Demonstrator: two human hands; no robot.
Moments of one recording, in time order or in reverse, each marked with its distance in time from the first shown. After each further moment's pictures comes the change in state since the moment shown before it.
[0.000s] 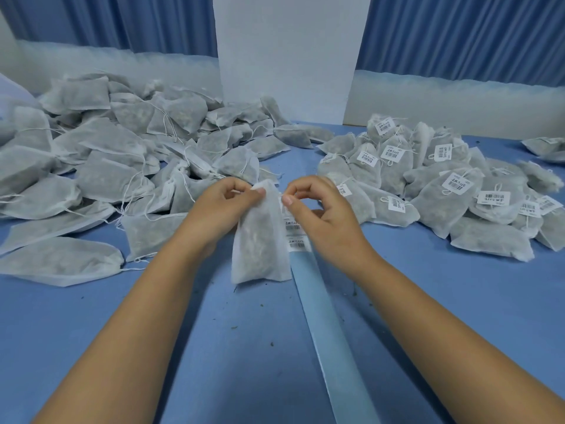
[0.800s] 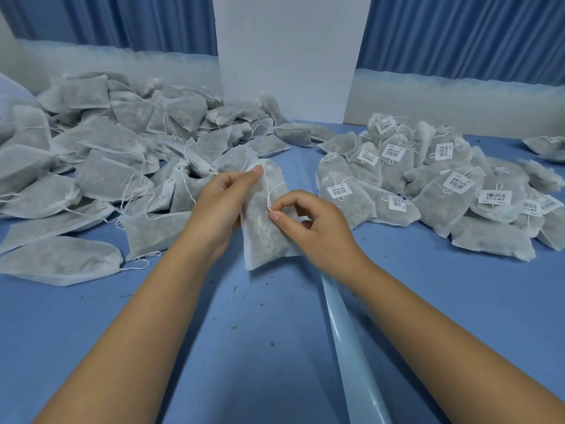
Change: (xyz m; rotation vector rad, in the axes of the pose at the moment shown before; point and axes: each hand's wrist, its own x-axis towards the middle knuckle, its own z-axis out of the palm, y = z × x) left_hand -0.010 0.013 0.012 -0.325 0.040 -0.048; right_hand -0.006 0.006 0.010 -0.071 -0.074 0.033
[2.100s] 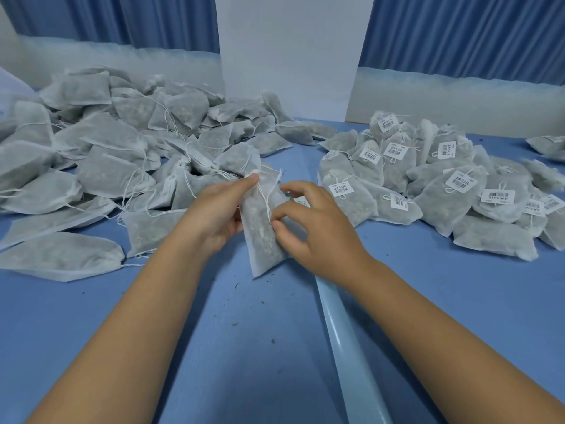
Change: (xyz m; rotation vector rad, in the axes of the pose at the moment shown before) left_hand 0.010 -0.003 -0.009 -0.104 -0.061 -0.164; right_hand -0.007 0.000 -0.003 -0.552 -0.027 -0.216
